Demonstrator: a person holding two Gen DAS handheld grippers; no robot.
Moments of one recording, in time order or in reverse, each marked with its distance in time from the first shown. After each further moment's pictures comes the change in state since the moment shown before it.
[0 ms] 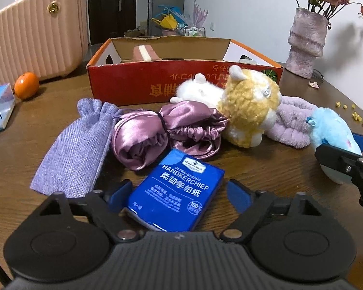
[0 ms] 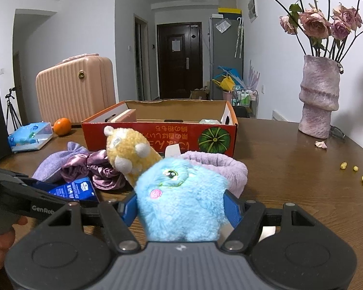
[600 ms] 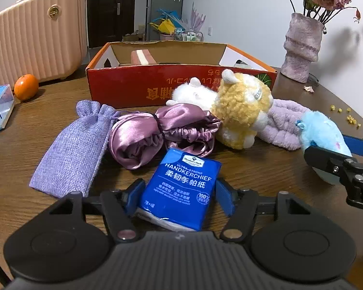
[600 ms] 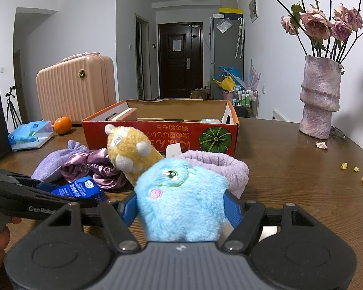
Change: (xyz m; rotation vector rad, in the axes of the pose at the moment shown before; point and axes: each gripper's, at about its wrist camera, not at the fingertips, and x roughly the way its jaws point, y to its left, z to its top) left arm -0.006 -0.001 -0.004 -0.011 -0.021 -0.018; right arm 0.001 0.001 -0.001 -0.006 0.001 0.000
